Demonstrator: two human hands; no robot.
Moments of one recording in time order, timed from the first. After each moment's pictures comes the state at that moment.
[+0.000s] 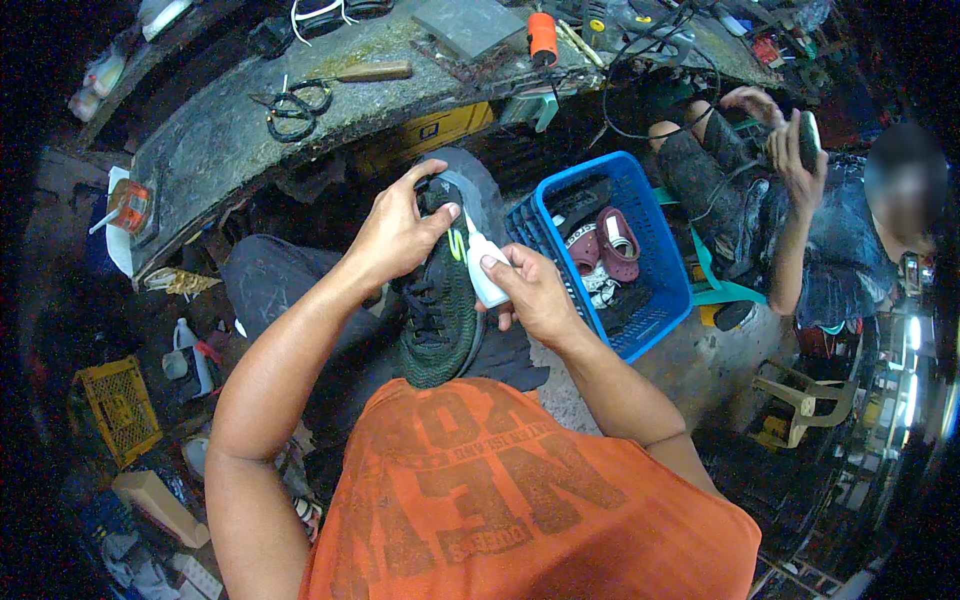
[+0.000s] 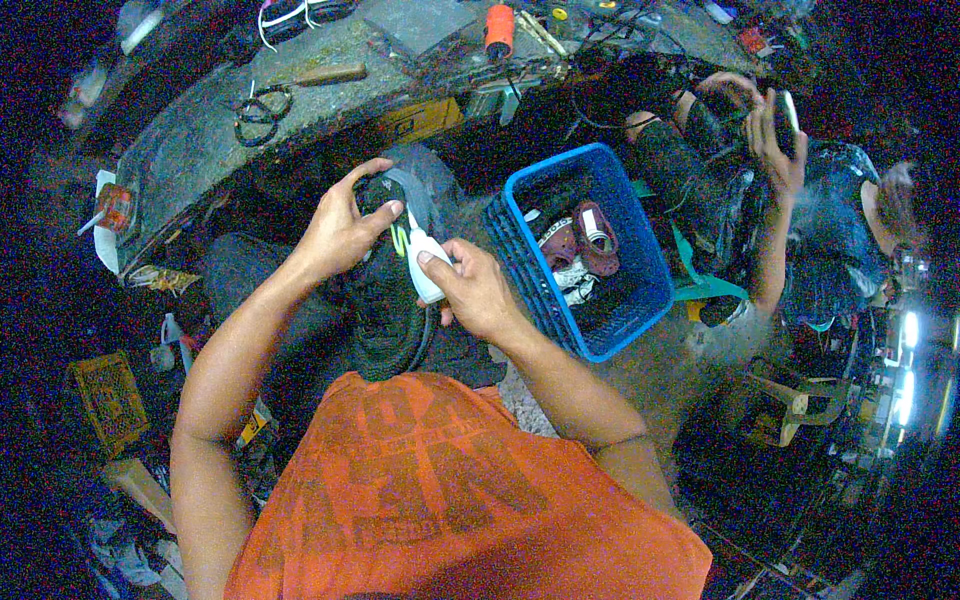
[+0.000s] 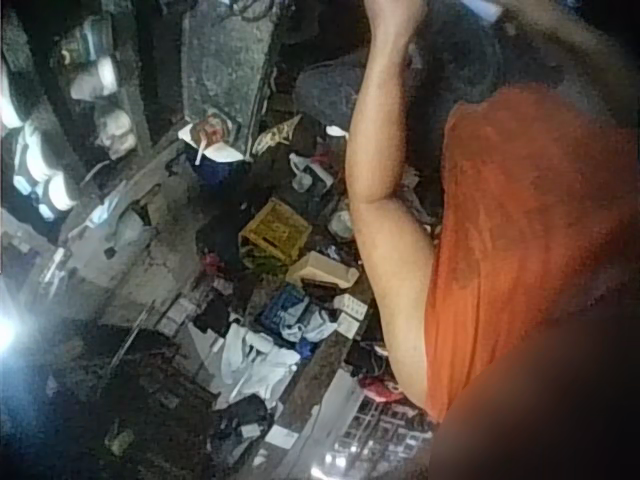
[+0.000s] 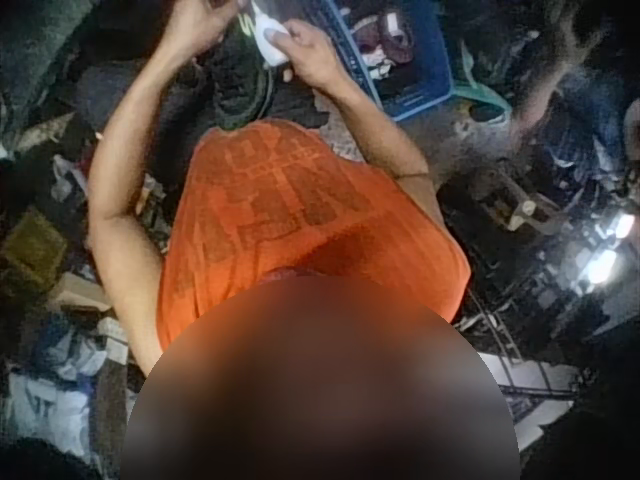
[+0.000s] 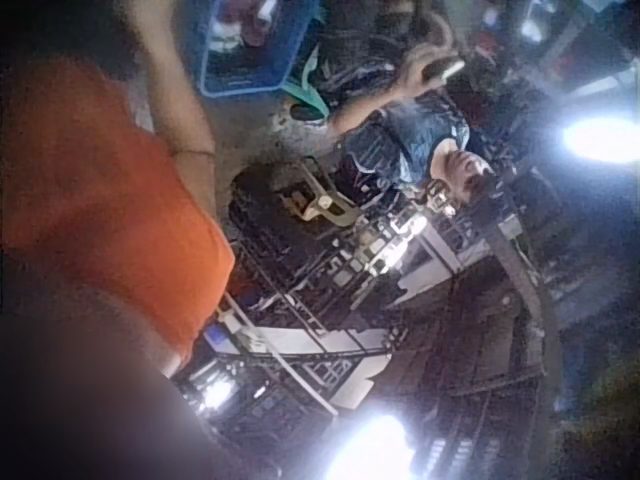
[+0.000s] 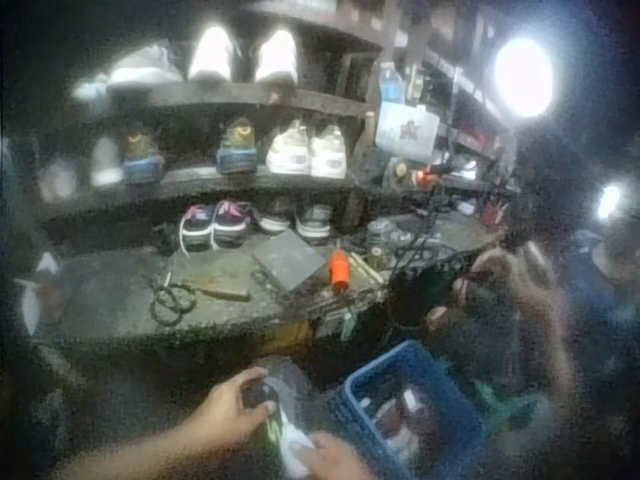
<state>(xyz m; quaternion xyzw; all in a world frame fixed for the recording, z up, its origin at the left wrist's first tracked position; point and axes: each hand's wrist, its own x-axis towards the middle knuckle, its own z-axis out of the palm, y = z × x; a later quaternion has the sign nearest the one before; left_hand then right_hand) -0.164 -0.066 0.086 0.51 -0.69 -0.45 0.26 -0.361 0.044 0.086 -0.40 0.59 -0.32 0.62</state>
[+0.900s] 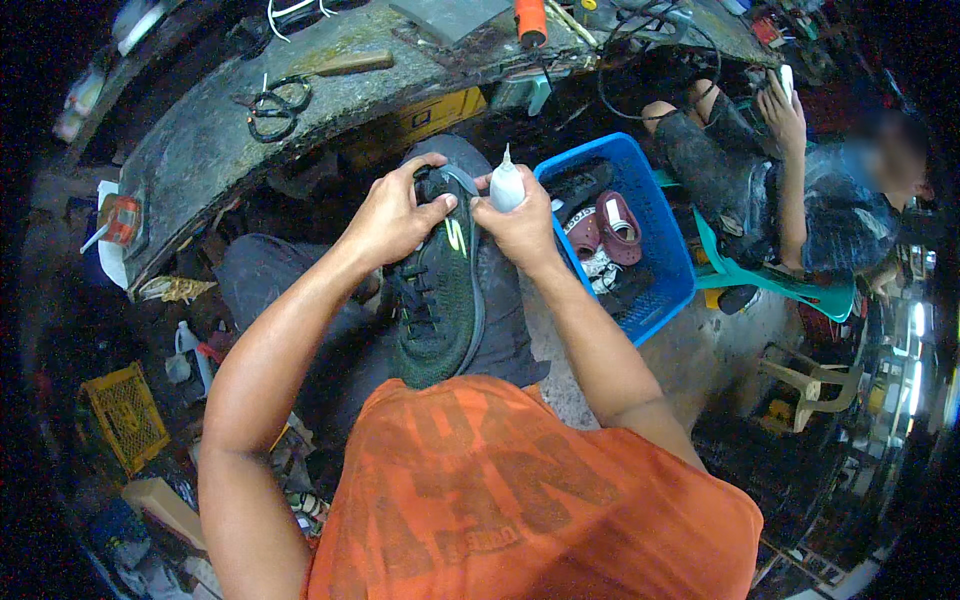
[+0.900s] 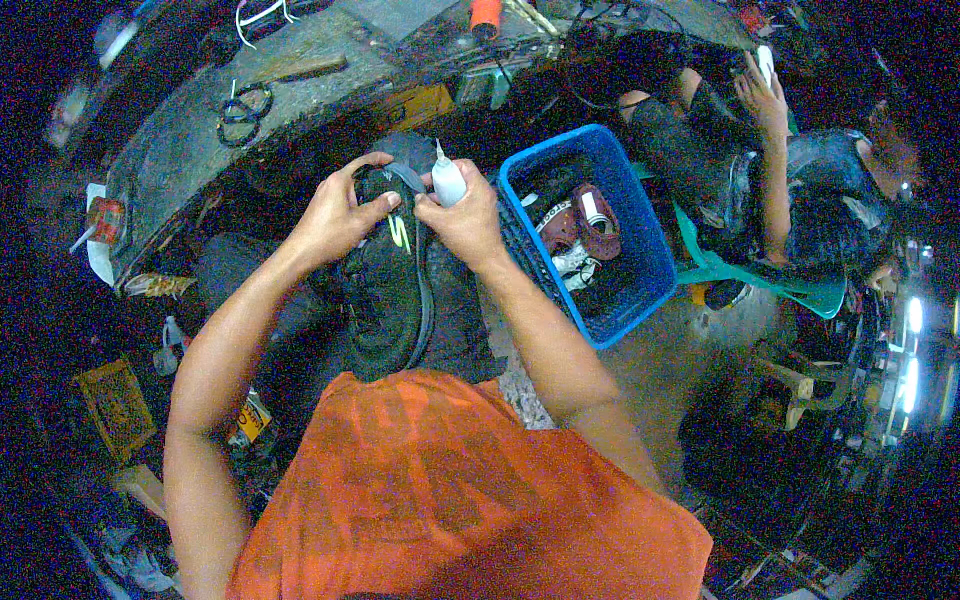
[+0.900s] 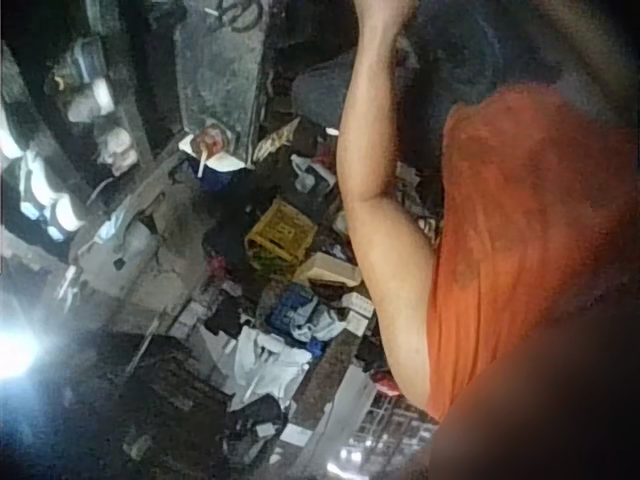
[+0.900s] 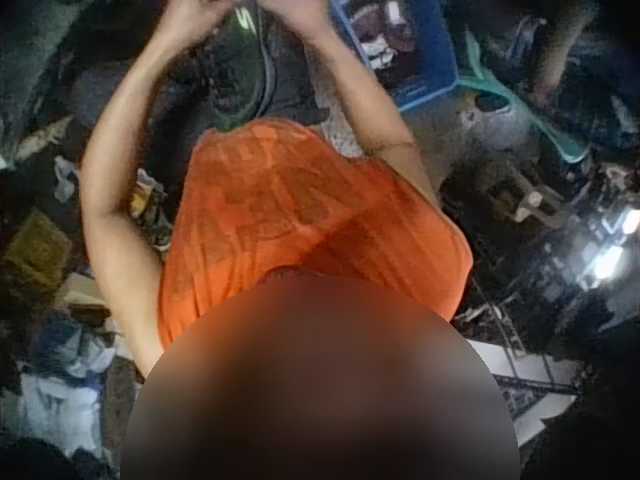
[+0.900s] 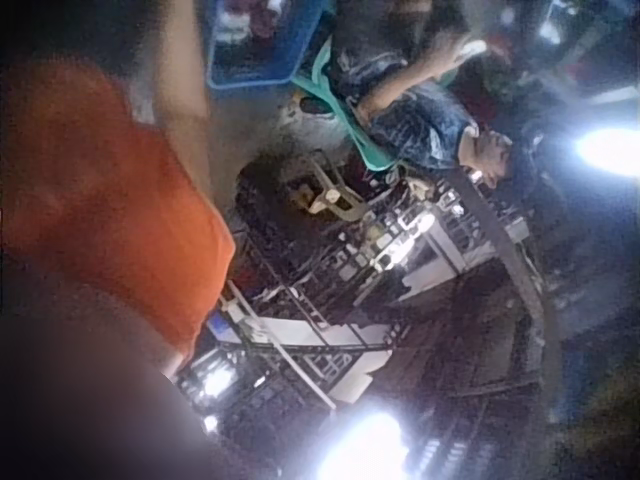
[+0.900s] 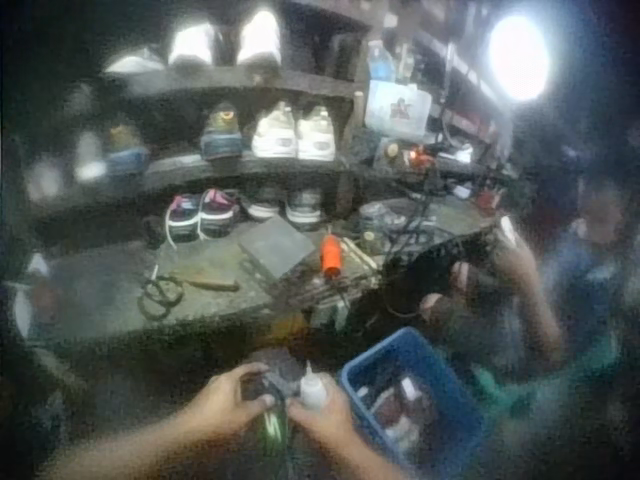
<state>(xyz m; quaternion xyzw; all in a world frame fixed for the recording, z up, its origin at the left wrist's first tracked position) -0.170 -0.084 0.051 0.49 -0.72 -0.45 0.21 -0.370 -0.023 0.019 -0.48 0.62 -0.50 0.37</state>
